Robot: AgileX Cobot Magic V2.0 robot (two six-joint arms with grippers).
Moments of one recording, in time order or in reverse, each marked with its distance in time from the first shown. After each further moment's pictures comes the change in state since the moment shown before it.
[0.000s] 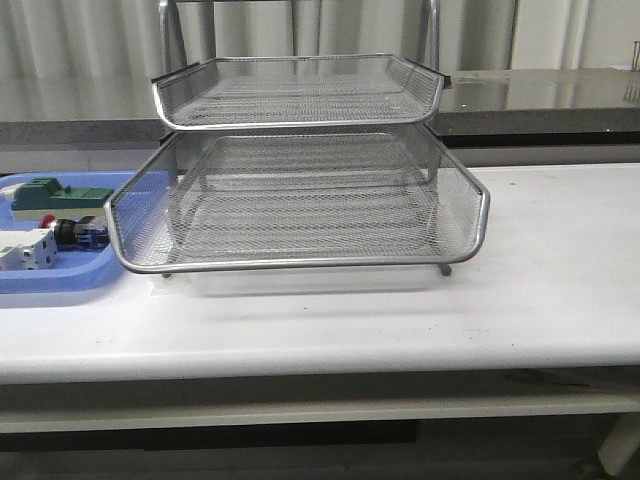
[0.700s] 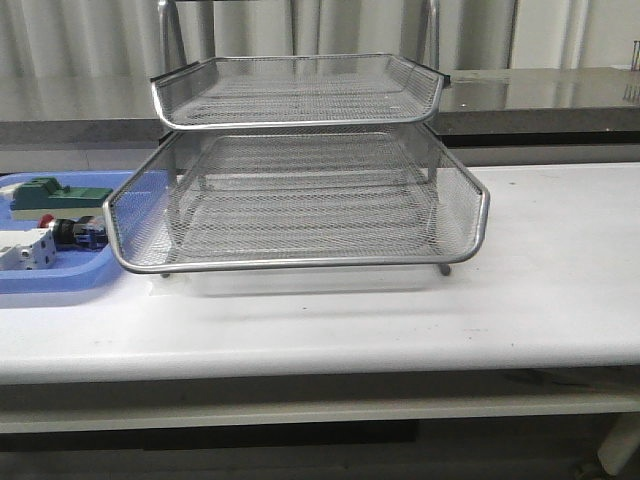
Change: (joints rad) left arm 0.000 0.000 -0.009 -0.088 0.017 0.000; right arm 0.000 0.000 0.000 0.000 0.000 0.000
